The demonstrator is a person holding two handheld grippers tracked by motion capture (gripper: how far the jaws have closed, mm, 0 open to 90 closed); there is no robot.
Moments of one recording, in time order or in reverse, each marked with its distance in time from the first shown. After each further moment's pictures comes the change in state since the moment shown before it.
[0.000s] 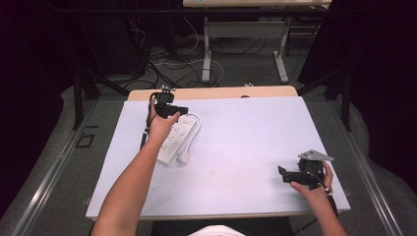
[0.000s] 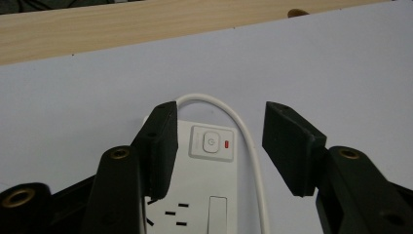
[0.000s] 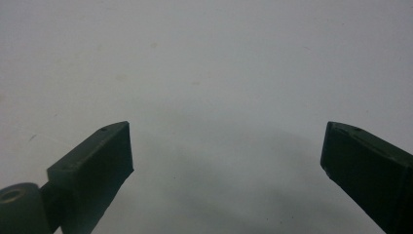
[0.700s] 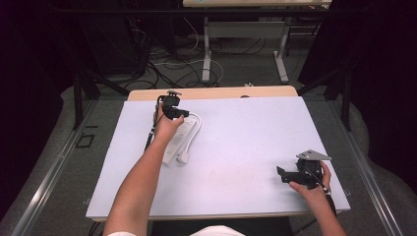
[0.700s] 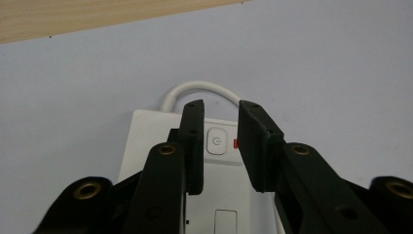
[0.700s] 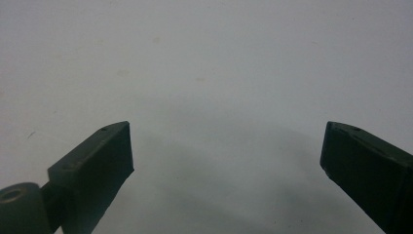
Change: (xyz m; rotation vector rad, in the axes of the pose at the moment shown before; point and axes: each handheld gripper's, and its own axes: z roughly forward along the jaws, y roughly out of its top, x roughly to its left) left arm -0.001 -0.005 0.033 0.054 0.020 0.006; right arm 0.000 -0.001 0.005 0.012 0.009 -0.012
